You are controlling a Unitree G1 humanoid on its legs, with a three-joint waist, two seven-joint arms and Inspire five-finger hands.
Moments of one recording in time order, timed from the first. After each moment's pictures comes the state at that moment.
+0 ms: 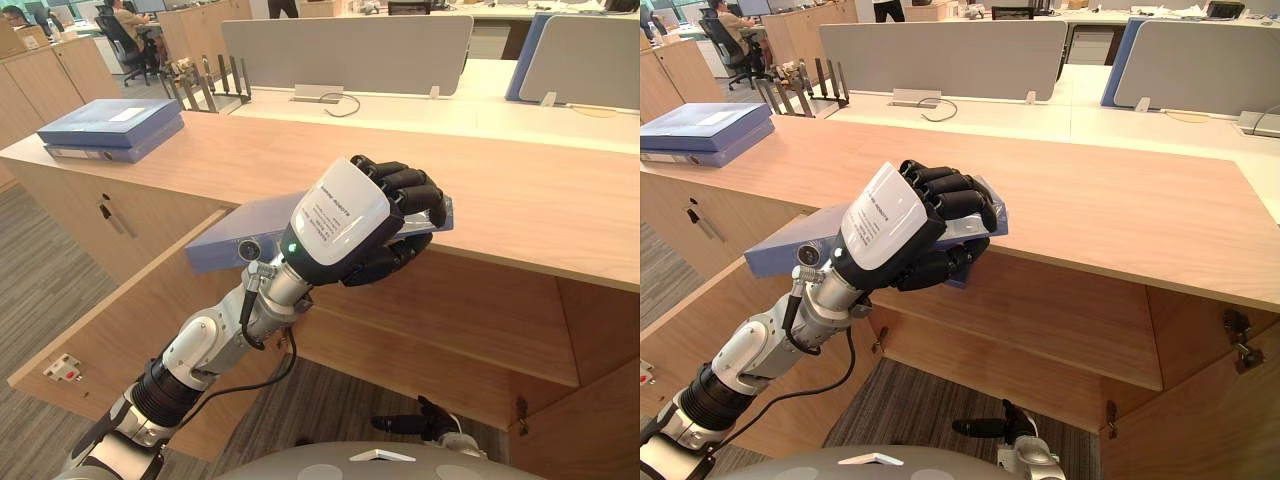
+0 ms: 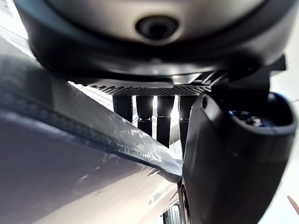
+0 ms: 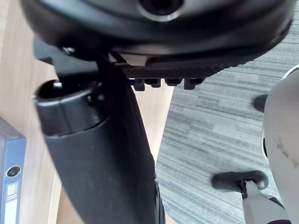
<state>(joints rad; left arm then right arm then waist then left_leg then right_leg) -0.26 0.49 -0.49 -0.37 0.86 -0.33 0.36 0.06 -0.11 0.05 1.08 0.11 -0.01 -0.02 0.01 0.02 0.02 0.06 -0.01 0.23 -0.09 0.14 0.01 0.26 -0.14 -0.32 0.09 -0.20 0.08</state>
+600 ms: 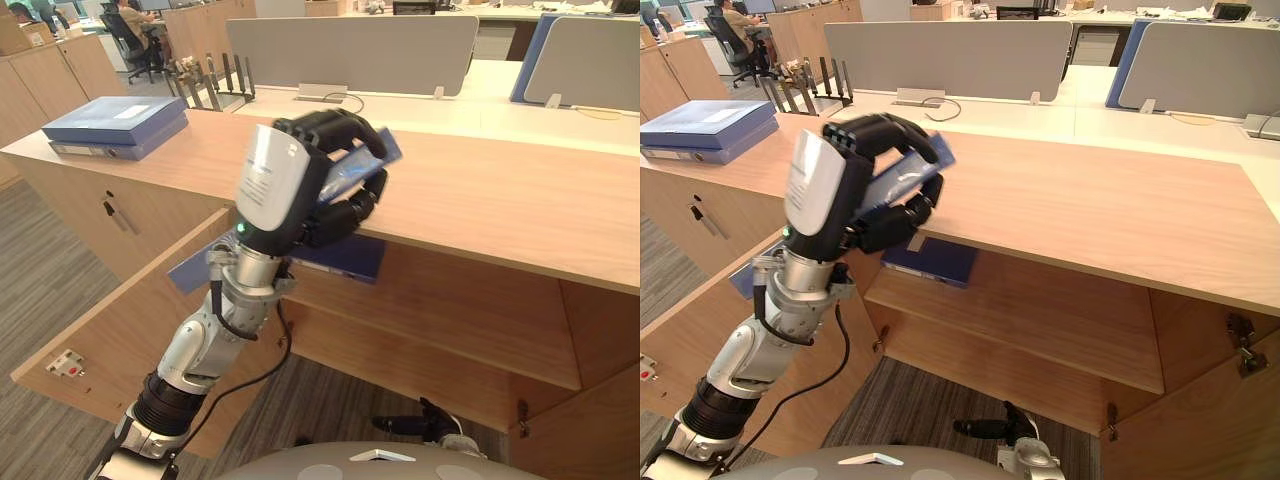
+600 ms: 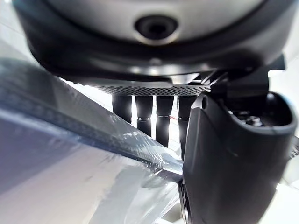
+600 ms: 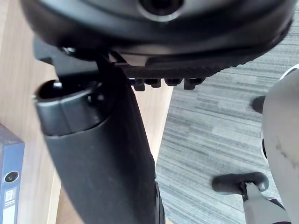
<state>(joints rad) -0.19 0.39 -0.29 -0.39 0.74 -0.23 0.48 0.06 -0.11 0.06 1.07 0.13 -0.02 -0.04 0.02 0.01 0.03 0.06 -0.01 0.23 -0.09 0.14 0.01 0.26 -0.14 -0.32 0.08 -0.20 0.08</state>
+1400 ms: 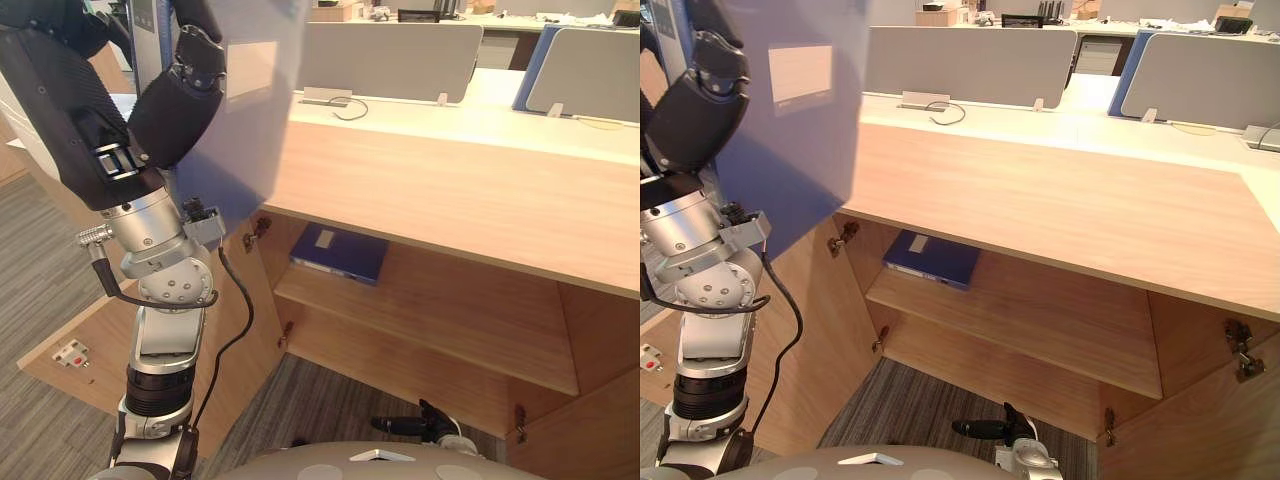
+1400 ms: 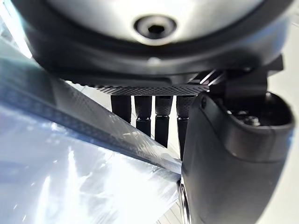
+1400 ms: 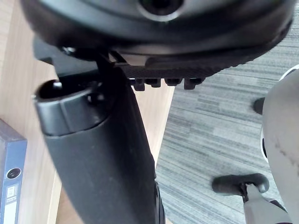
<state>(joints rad) -0.28 0.26 0.03 -0.52 0.11 -0.26 0.54 0.06 -0.10 0.05 1.09 0.13 -0.02 -0.04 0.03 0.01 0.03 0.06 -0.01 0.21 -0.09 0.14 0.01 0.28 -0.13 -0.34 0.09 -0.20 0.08</state>
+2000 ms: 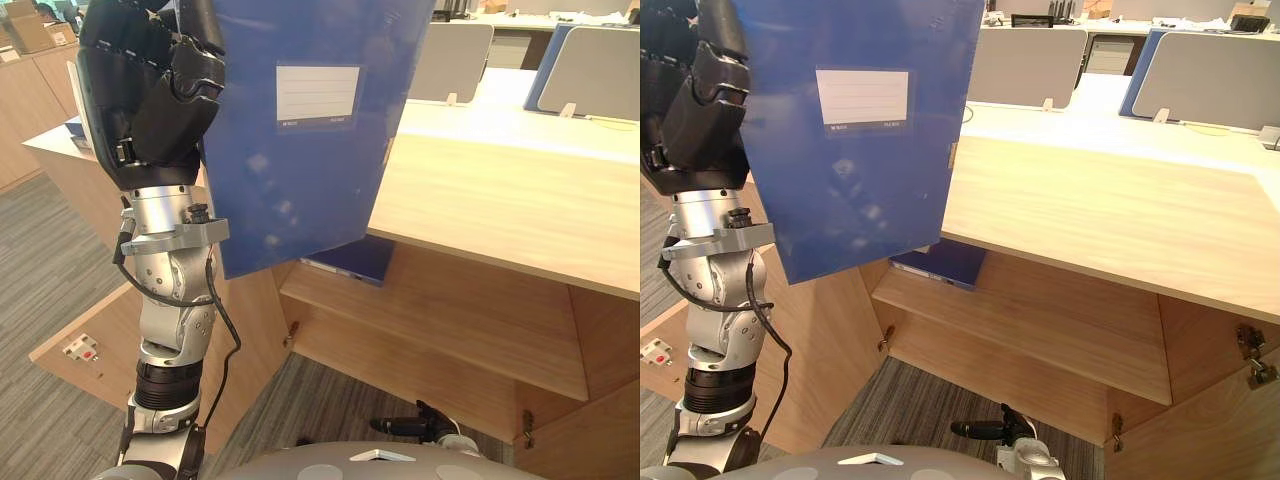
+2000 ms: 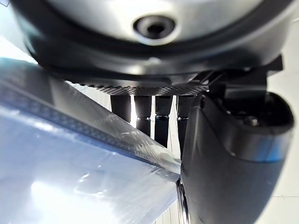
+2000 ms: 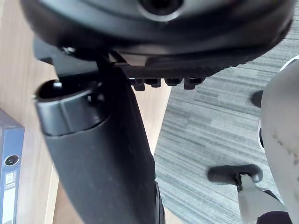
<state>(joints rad) -0.29 0.25 0.03 -0.43 -0.51 -0.28 0.19 0.05 -0.11 0.04 1.10 0.13 0.00 0.01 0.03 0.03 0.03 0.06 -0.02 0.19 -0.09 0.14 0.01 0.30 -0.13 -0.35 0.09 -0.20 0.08</state>
